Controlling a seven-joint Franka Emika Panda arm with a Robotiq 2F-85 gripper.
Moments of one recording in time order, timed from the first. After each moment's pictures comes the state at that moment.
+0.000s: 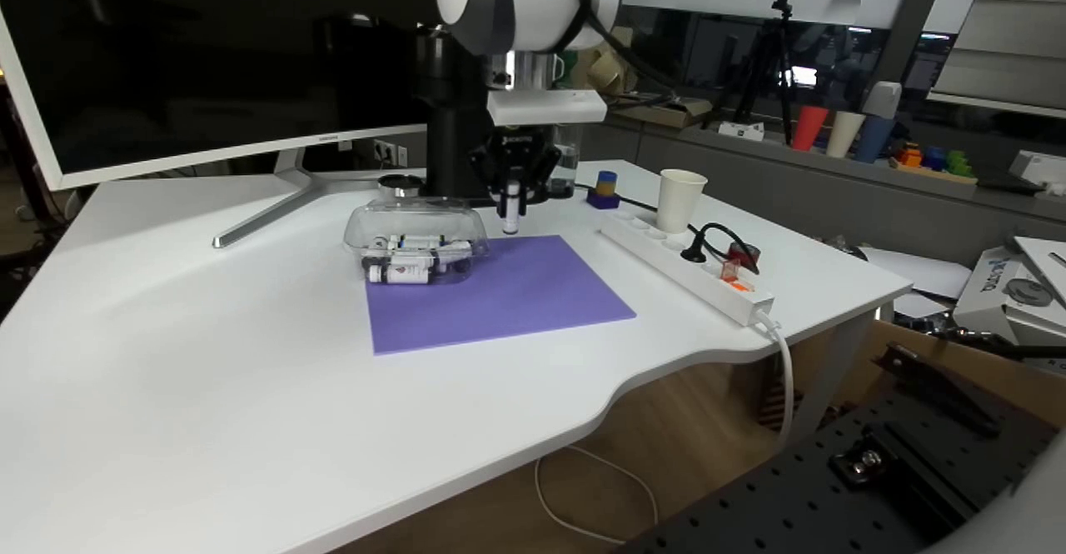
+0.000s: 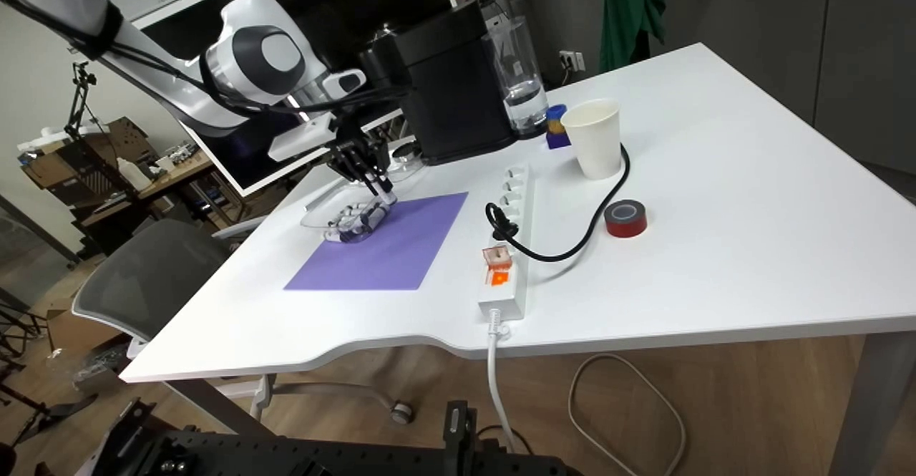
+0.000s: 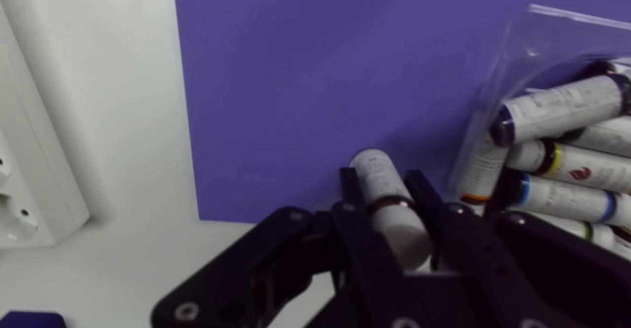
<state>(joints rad) 0.07 0.47 -0.08 -2.13 -0.09 2.68 0.17</state>
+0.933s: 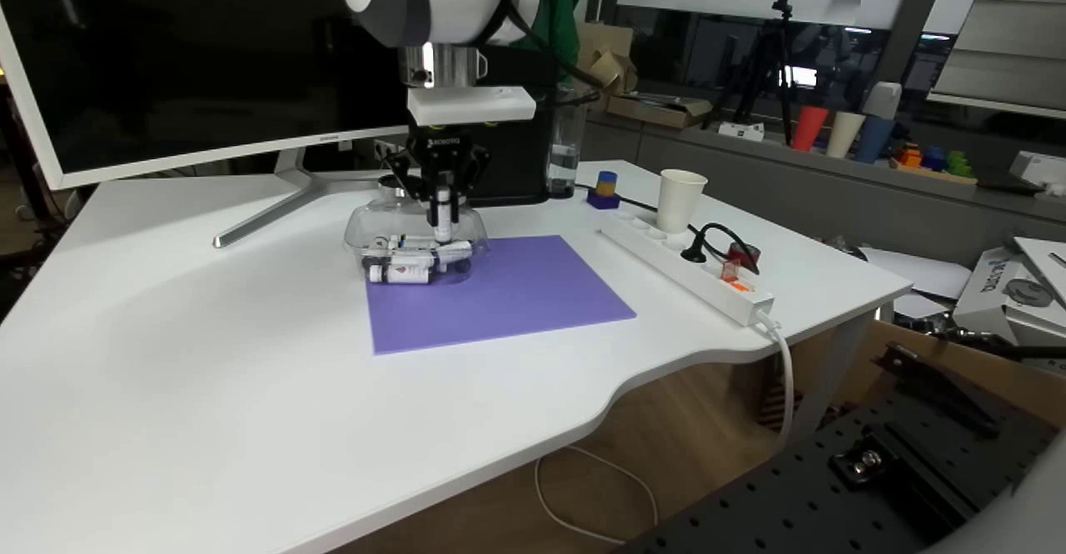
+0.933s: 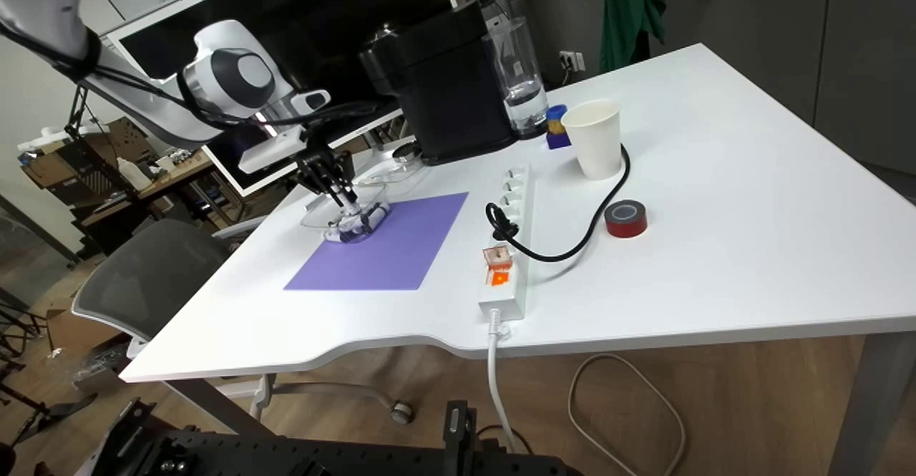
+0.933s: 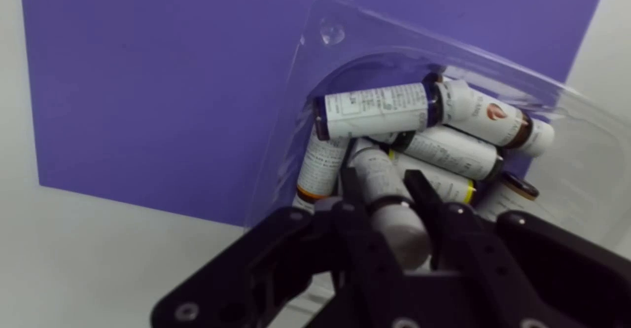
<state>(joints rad) 0.16 0.54 -0.01 -2.02 -0.10 2.60 0.17</state>
